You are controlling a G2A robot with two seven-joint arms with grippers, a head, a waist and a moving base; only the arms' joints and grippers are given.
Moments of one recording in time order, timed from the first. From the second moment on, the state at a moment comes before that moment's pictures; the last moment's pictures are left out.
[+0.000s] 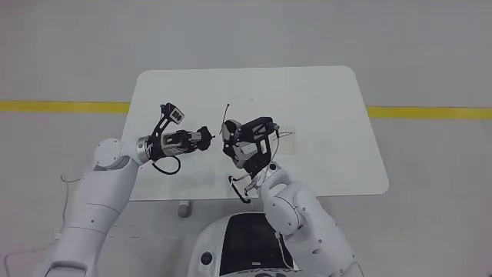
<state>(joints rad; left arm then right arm) 1.22 -1.08 -1.32 -1.23 -0.70 -0.29 -1.39 -1.61 -1.58 1.00 -1.86 -1.23 -0.04 0.22</state>
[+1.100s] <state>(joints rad) 1.22 -1.08 -1.32 -1.23 -0.70 -0.29 -1.39 -1.59 -1.56 0.94 -1.85 -1.21 0.00 0.18</state>
